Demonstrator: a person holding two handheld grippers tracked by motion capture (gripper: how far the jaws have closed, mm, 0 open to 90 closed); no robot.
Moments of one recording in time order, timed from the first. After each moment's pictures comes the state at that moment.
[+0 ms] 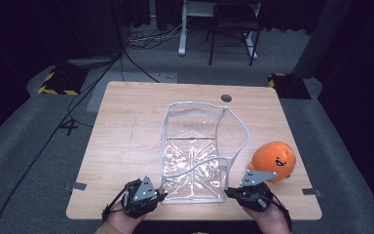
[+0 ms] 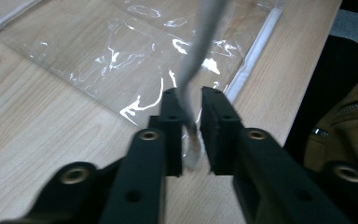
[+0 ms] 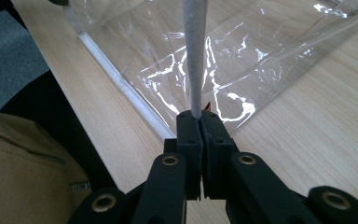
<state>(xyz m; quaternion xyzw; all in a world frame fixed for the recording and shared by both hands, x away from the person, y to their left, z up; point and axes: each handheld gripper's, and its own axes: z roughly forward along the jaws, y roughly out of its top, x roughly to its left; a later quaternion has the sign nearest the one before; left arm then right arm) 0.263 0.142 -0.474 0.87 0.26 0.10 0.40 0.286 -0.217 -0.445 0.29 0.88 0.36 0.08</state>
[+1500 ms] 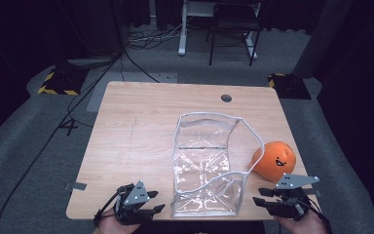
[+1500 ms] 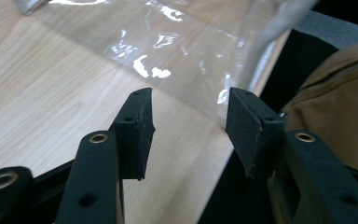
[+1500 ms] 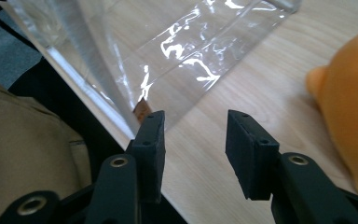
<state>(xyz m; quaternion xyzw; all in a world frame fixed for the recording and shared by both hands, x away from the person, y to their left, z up) 0.251 0.162 -0.467 0.87 0.28 0.08 0.40 0.266 -0.292 -0.414 0.35 0.86 0.35 0.09</state>
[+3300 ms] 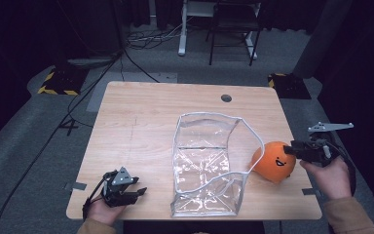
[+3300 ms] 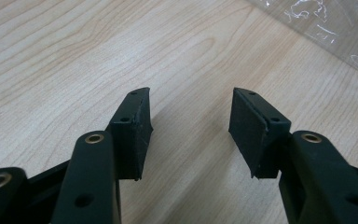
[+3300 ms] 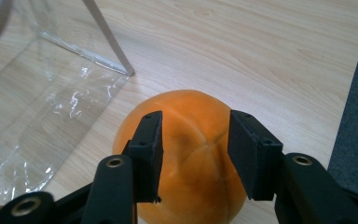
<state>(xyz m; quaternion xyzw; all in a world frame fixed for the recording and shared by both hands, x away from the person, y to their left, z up) 0.297 0.209 -0.510 0.85 0.36 0.10 0.37 0.378 -0.371 -0.356 0.46 0.81 0.32 0.16</state>
